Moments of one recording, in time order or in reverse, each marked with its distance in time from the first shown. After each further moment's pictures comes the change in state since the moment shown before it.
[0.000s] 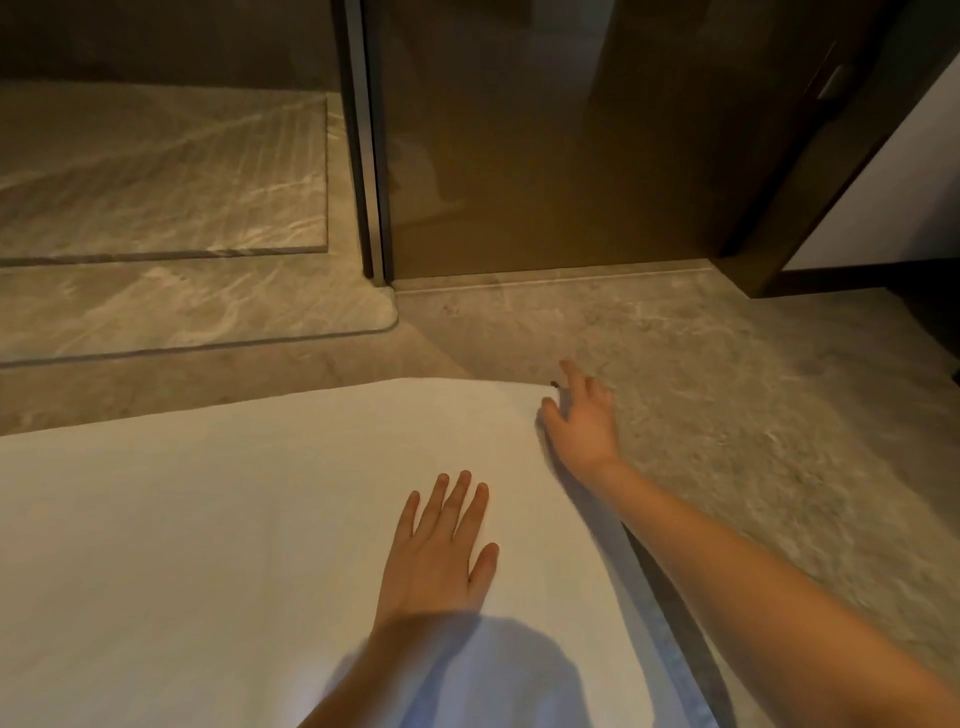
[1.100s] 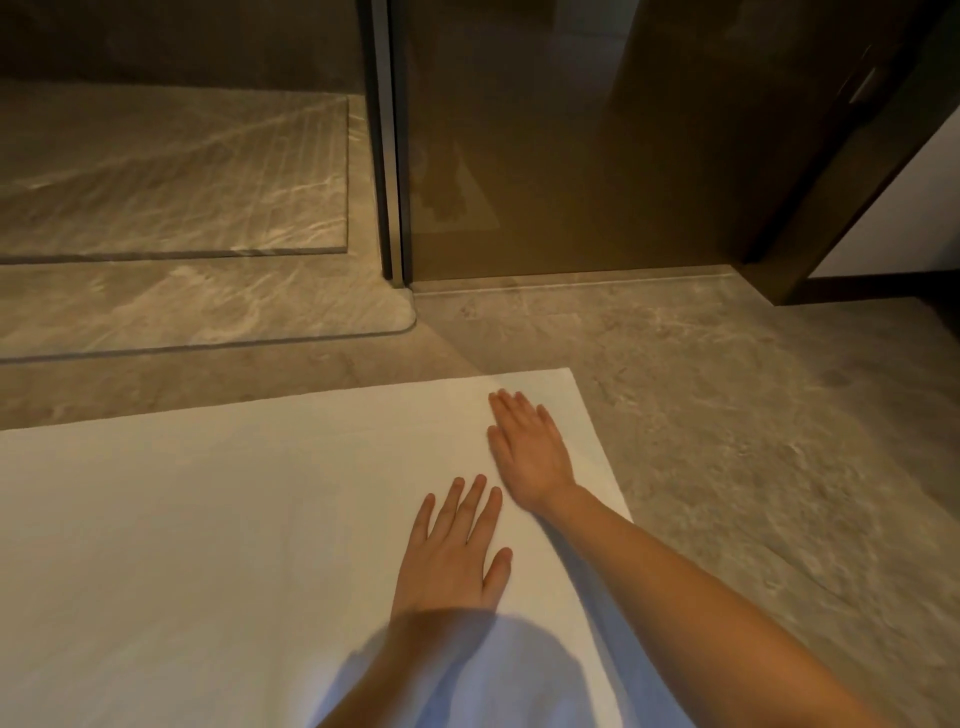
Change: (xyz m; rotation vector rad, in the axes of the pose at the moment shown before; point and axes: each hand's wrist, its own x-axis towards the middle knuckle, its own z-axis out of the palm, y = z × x) left_hand 0.000 0.000 0.003 0.008 0.052 -0.008; right_hand -0.018 -0.029 0.058 -0.288 -0.256 -0.336
